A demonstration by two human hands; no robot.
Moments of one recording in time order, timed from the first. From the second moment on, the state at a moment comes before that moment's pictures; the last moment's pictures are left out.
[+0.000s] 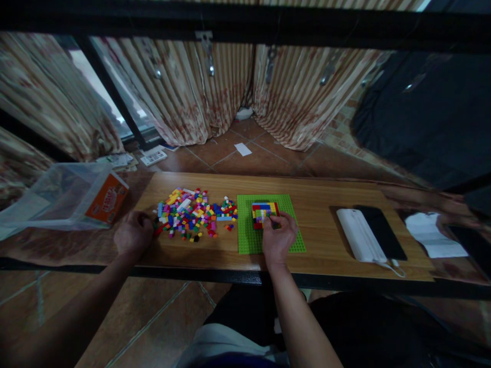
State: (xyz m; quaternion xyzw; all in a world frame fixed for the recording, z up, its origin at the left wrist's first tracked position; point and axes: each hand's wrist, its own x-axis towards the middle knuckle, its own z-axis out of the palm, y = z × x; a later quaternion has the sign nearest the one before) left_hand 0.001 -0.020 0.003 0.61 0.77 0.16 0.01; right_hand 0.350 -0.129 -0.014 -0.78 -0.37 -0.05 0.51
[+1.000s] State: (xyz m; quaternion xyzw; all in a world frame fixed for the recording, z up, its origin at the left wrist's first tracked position) left_hand 0.004 -0.021 0.006 0.62 0.77 0.15 0.01; right_hand 0.387 -0.128 -0.030 -0.74 -0.39 0.08 0.54
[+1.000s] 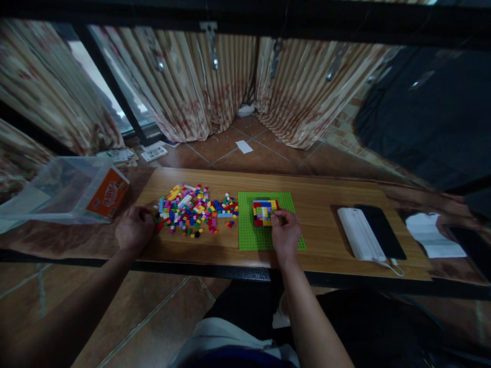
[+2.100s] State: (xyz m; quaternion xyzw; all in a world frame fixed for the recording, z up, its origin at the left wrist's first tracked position) left_hand 0.000 -0.020 0.000 0.62 0.77 0.16 0.00; right_hand 0.389 -0.117 -0.022 -0.74 -0.31 0.18 0.57
